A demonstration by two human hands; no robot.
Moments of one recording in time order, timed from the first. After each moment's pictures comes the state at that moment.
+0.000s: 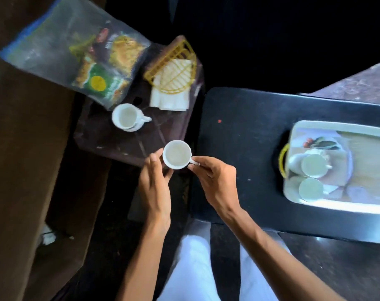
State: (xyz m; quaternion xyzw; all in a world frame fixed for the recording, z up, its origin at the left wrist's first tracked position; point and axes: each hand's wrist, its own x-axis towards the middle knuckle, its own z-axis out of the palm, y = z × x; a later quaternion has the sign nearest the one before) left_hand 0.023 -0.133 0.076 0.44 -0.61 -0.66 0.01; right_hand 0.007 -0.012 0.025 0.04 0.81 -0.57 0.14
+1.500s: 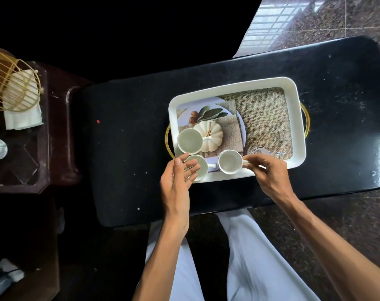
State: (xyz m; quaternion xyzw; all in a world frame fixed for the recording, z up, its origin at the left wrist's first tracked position) left_hand 0.043 0.208 0.033 0.35 -0.61 -0.69 -0.15; right_hand 0.064 0.435 -0.061 0.15 0.86 -0.47 0.12
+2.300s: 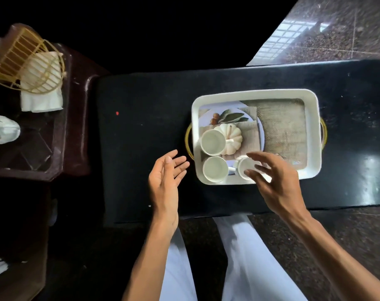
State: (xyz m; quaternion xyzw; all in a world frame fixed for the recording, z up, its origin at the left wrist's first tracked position) left_hand 0.036 0.136 0.029 0.37 -0.62 -0.69 -0.11; right_hand 0.048 0.368 0.017 0.11 0.87 -0.46 0.13
